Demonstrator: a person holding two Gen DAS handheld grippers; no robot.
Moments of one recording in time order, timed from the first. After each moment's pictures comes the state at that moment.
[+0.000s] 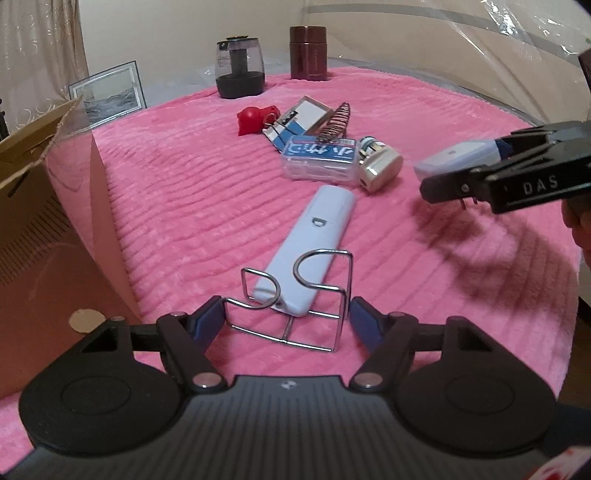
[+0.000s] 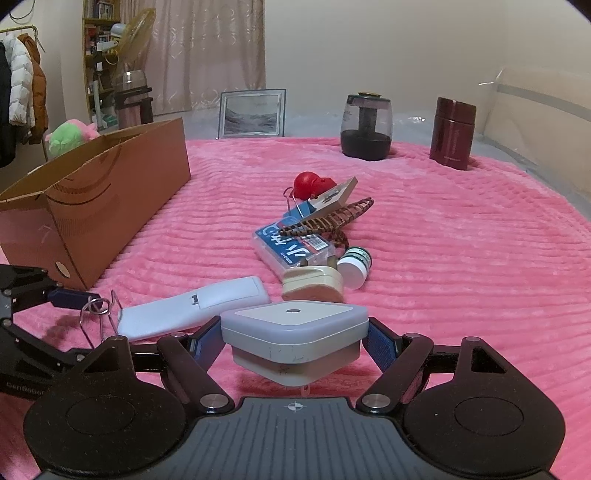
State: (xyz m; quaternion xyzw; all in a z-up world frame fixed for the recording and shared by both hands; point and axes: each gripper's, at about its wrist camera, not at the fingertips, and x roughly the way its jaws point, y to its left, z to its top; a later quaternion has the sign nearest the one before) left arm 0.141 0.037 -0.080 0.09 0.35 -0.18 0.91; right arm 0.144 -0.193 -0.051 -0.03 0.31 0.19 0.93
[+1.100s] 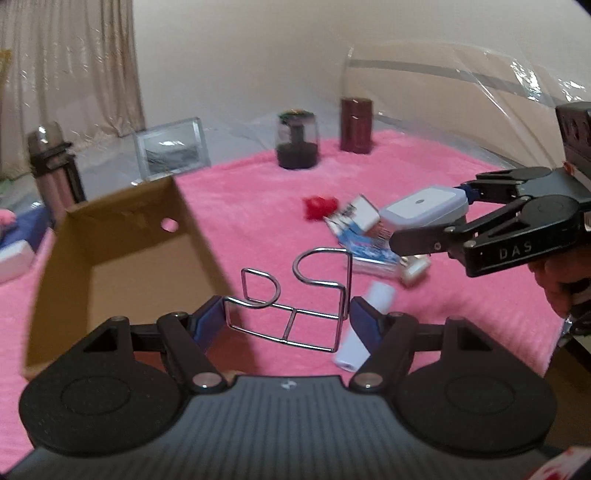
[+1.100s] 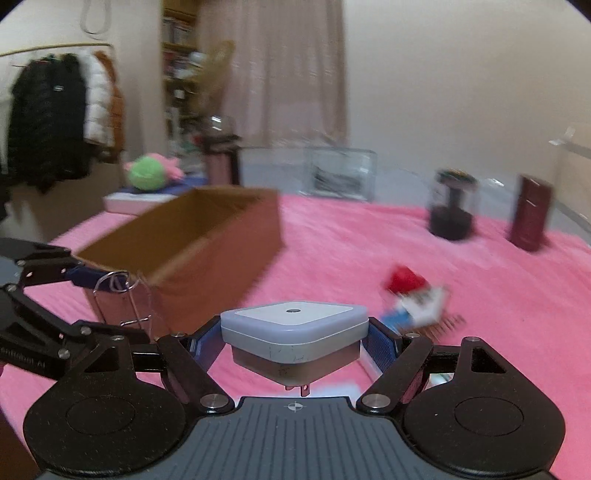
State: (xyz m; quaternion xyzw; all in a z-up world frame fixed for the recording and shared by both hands) left arm 0.113 0.111 0.057 0.07 0.29 -0.12 0.95; right arm 0.152 -0.125 0.043 -0.04 0.23 0.34 0.91
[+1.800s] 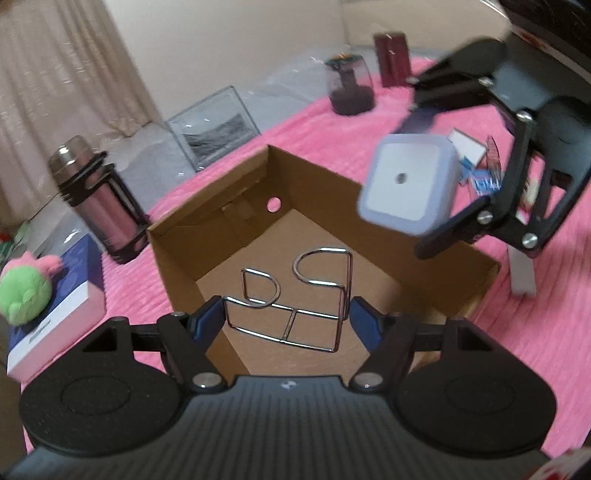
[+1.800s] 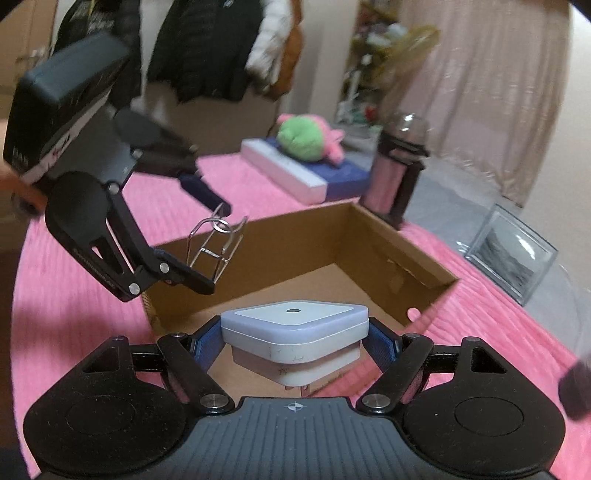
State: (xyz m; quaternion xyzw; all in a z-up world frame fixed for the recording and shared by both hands) left arm 0.212 0.250 0.062 0.22 0.36 -0.12 0.90; right arm 0.249 0.069 0.058 -0.25 0.22 0.54 0.77
